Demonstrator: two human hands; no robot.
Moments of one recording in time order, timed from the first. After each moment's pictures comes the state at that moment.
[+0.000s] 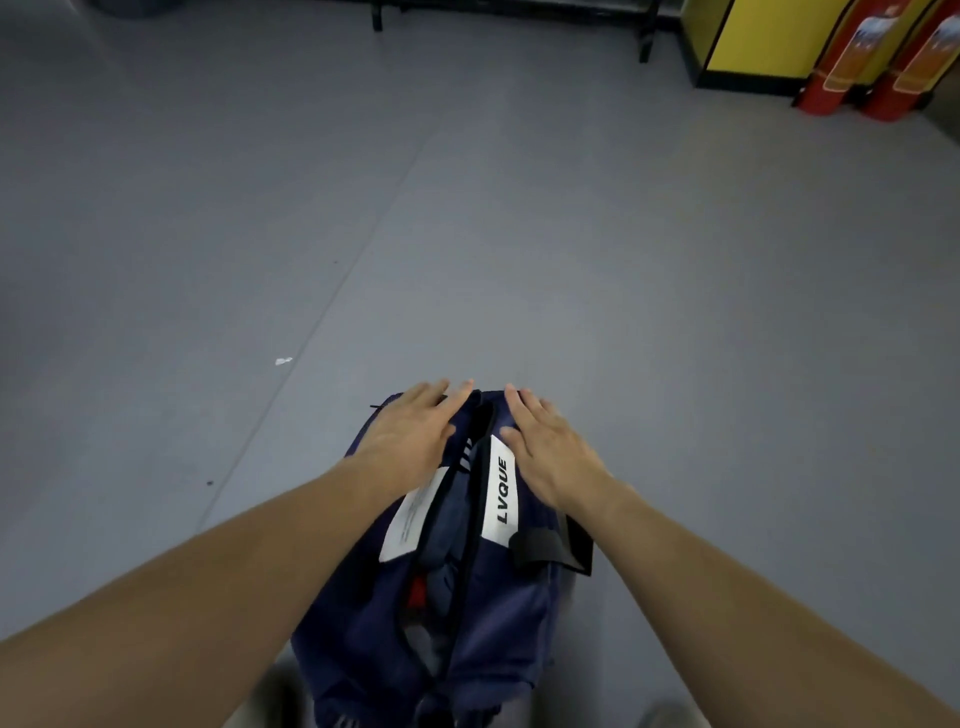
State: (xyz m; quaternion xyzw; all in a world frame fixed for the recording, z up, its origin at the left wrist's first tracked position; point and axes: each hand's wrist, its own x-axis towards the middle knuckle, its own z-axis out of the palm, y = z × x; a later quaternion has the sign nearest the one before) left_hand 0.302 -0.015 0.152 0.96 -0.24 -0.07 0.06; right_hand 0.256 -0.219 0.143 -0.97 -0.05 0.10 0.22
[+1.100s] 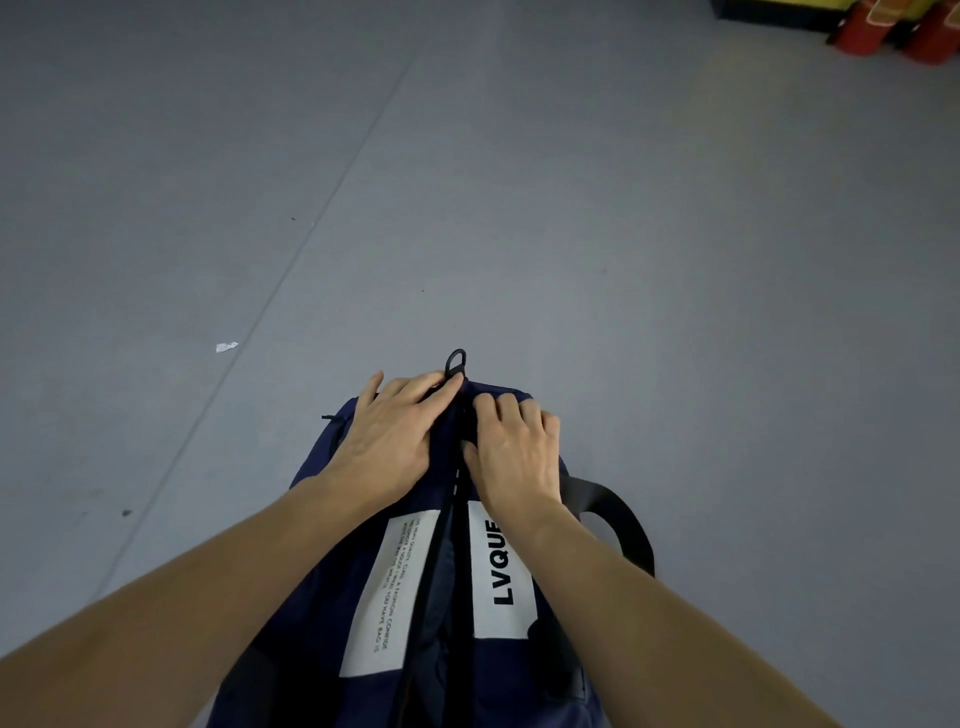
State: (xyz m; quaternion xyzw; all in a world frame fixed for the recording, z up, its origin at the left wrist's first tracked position) left_hand 0.370 -0.012 0.061 0.96 -0.25 -0.01 0.15; right_hand 0.325 -0.168 0.054 -1.00 0.02 -0.02 0.08
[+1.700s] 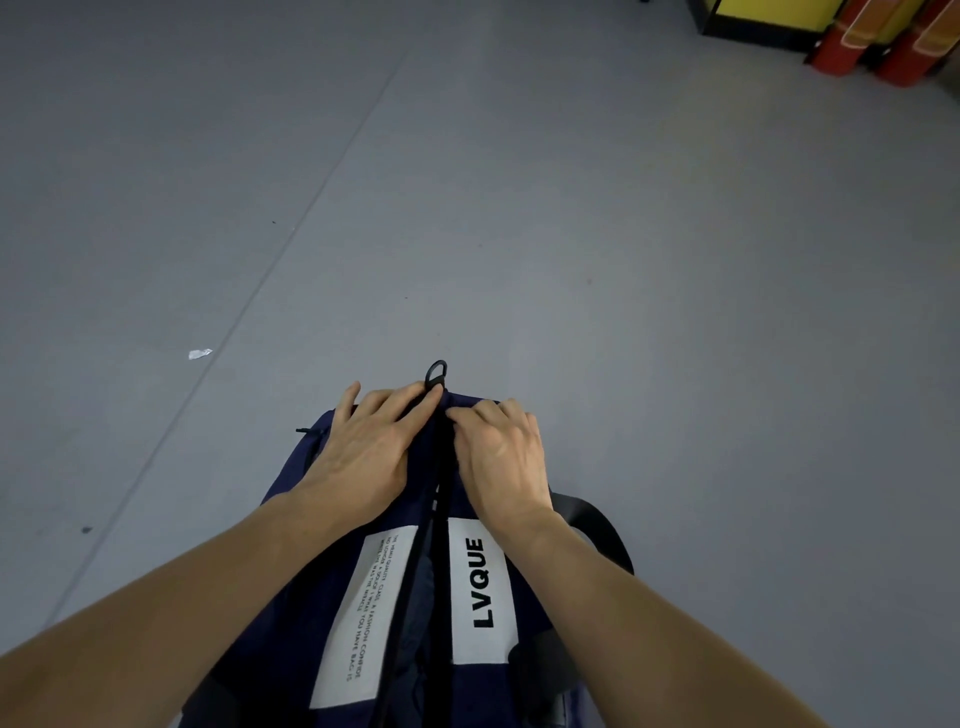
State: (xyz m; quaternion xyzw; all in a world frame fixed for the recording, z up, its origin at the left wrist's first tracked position) left_hand 0.372 -0.006 0.045 0.95 -0.29 0.03 0.13; right_hand 0.332 -0.176 0.061 -0.98 -0.01 -0.12 0.16
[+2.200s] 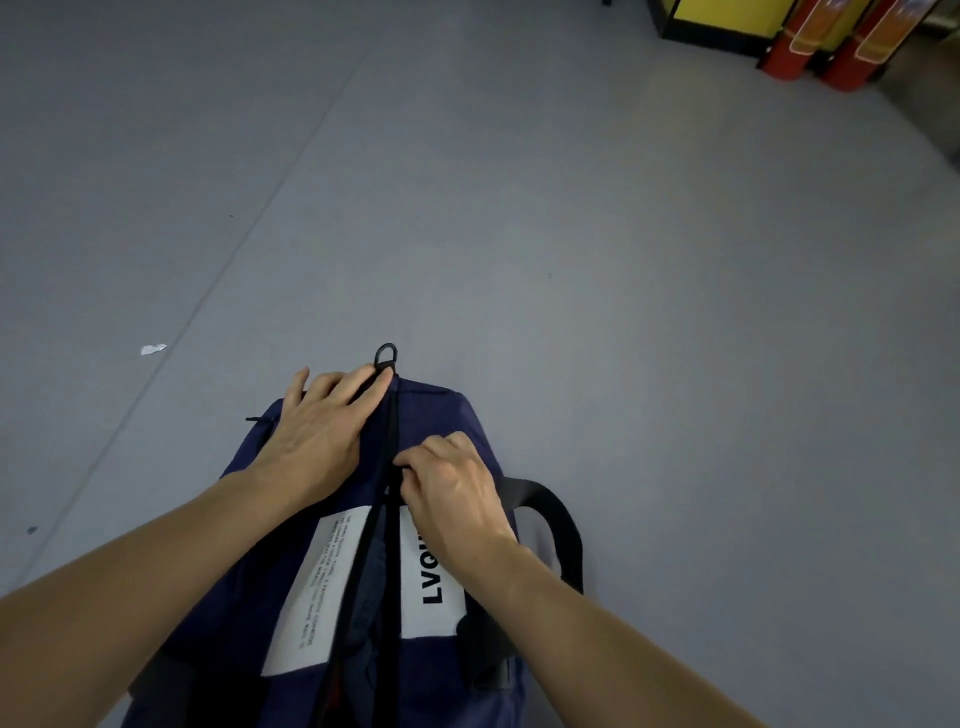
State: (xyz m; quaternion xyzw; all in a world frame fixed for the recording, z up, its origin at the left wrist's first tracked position) left_hand 0.381 -0.003 0.038 0.96 -0.27 0.03 0.06; right_hand 0.281 -0.174 0.072 -0.96 -0.09 -0.03 0.27
